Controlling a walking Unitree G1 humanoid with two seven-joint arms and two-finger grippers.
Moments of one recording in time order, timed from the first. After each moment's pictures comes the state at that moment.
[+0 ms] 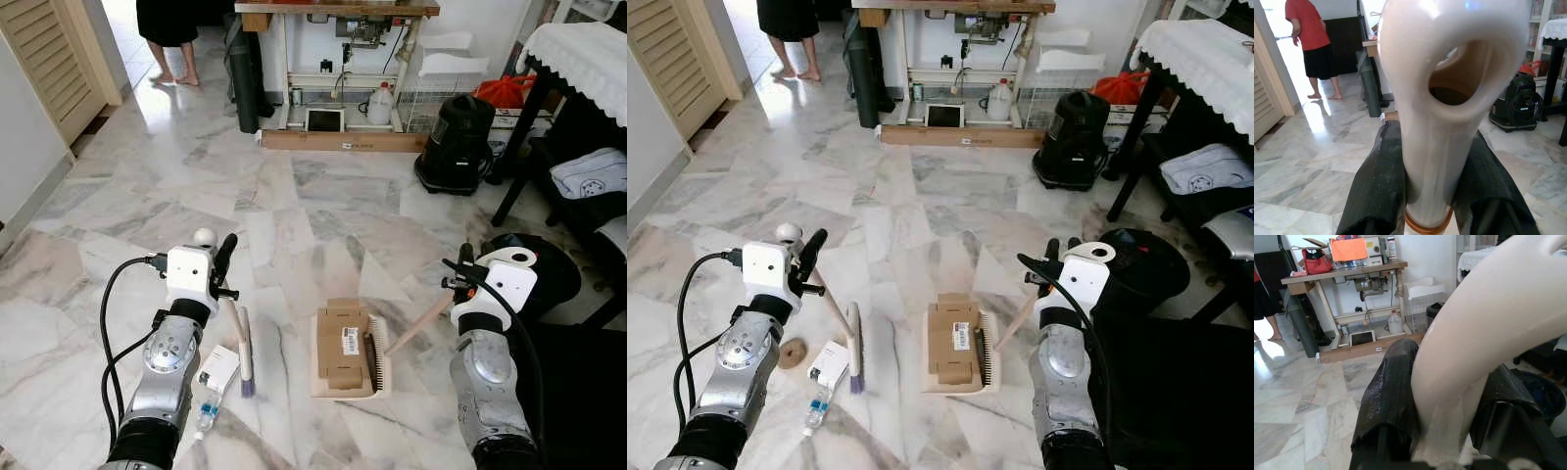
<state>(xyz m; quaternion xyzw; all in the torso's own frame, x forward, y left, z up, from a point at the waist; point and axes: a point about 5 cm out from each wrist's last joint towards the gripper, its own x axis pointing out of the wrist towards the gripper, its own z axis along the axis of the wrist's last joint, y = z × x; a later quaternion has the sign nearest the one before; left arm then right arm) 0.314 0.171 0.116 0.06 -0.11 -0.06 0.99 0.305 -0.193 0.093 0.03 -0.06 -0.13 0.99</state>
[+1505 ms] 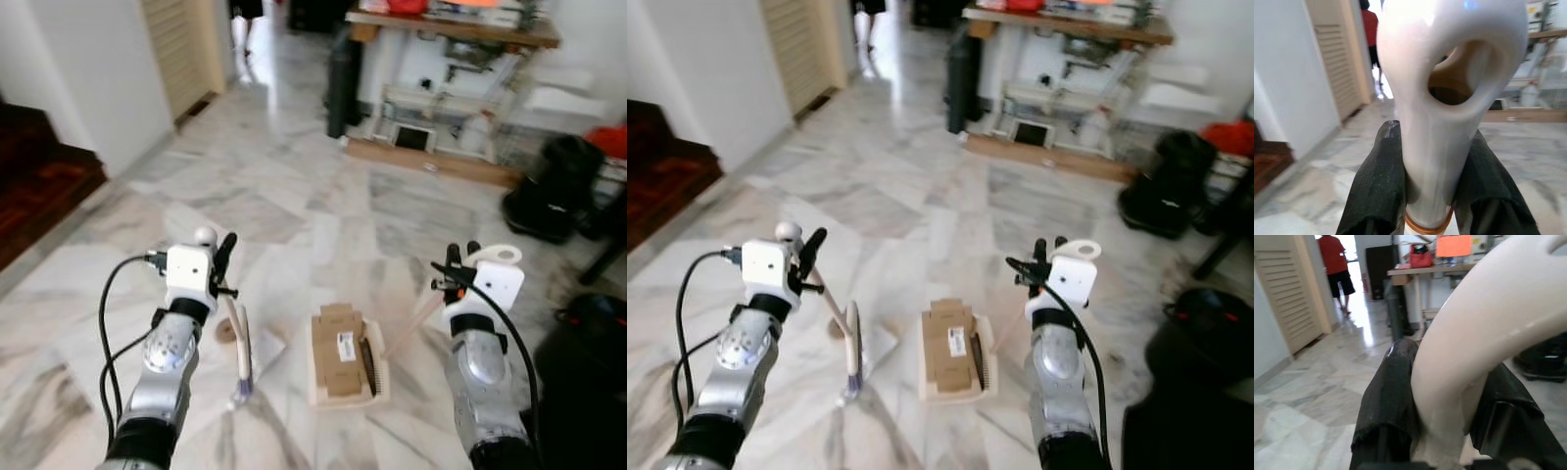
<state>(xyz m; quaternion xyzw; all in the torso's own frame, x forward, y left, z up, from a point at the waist) 0.315 0.170 0.120 0.08 -0.12 -0.06 0.99 0.305 -0.186 0.092 0.02 -0.06 -0.10 0.99</state>
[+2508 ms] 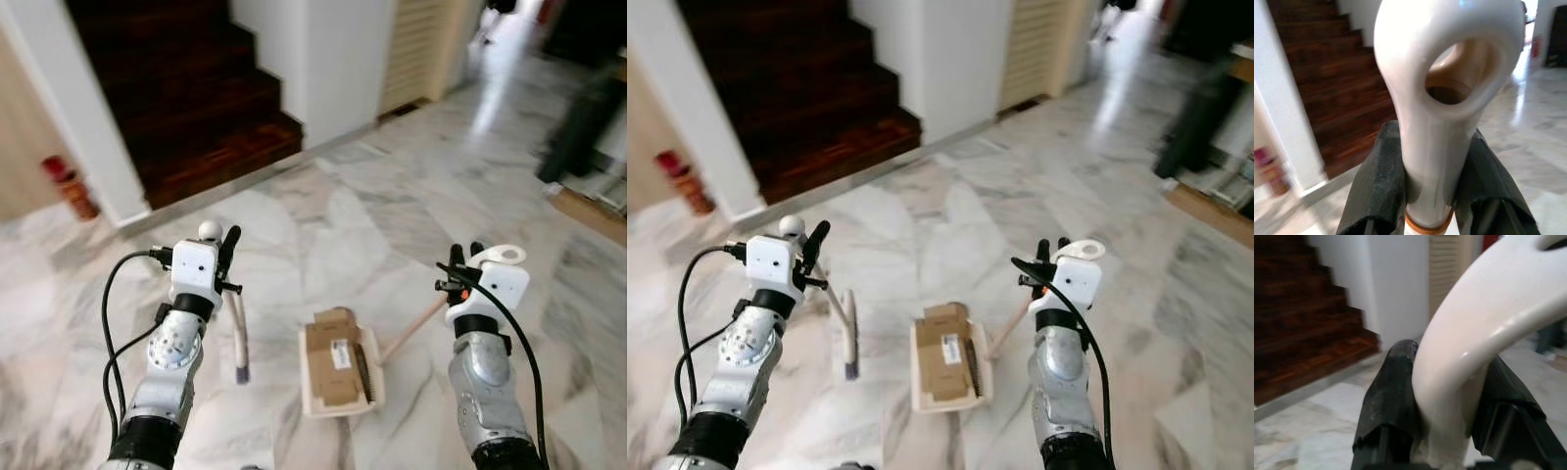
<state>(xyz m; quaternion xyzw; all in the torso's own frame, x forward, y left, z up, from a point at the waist) 0.312 0.172 0.122 0.09 -0.13 -0.05 0.99 0.306 -0.179 0.094 0.02 -0.06 -0.08 0.99</state>
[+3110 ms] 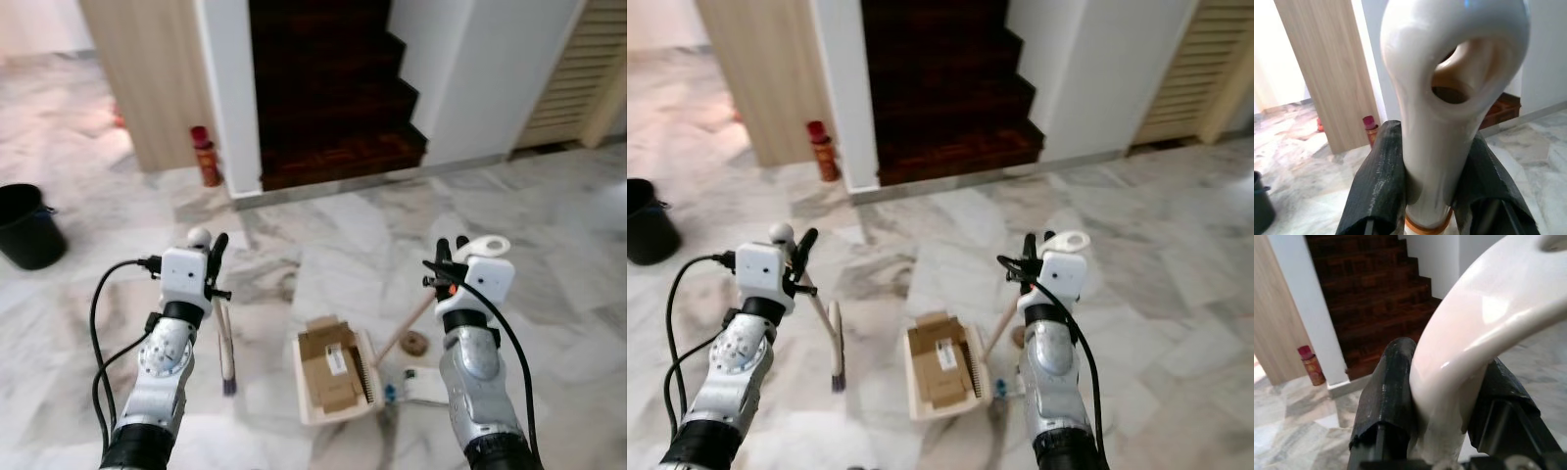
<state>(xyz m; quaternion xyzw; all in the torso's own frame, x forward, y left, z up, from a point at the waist) 0.310 0.171 0.117 0.09 -0.13 -0.04 0.99 0.305 -0.179 0.092 0.03 -0.06 -0.08 0.99</state>
